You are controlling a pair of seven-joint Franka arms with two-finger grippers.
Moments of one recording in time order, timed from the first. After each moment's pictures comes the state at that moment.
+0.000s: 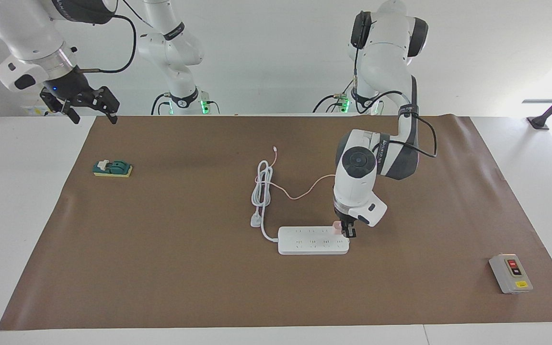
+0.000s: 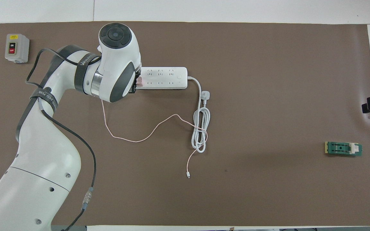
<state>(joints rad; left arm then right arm) -0.47 0.62 0.05 -1.38 0.07 1.96 -1.95 -0.16 -0.05 0.04 -1.60 0.00 1.48 -0.09</state>
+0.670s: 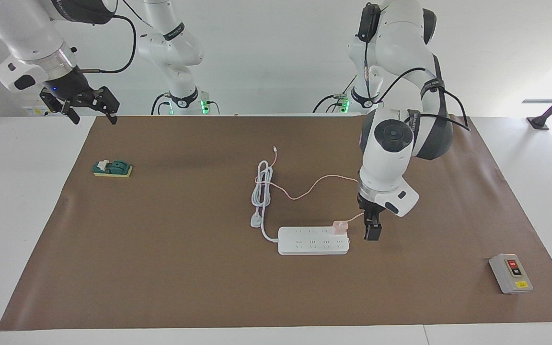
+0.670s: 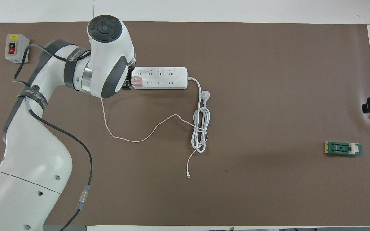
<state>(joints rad) -0.40 0.52 0.07 -1.30 0.07 1.88 -1.67 -0.16 -0.05 0.04 -1.60 0.00 1.48 -0.09</state>
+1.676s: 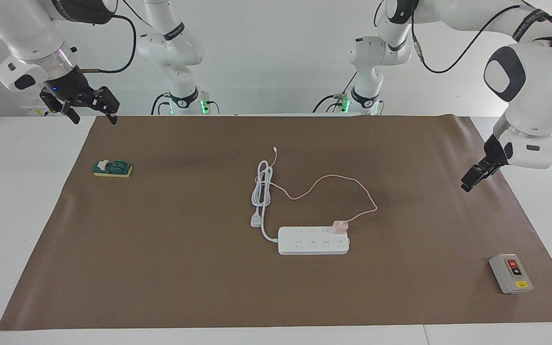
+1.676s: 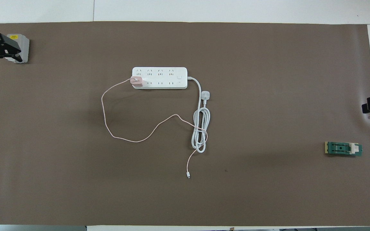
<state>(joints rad) -0.06 0.28 0.07 -1.31 0.06 1.60 -0.37 -0.16 -0.05 0.04 -1.60 0.00 1.48 -0.09</state>
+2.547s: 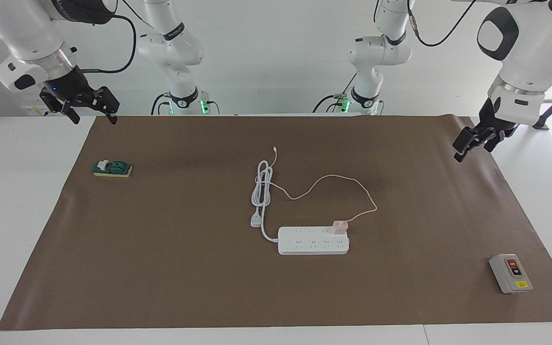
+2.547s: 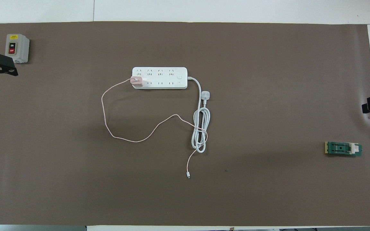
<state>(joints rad) -0.06 0.05 0.05 -1.58 0.03 1.73 -0.21 -0.16 -0.05 0.04 -1.60 0.00 1.48 -0.09</state>
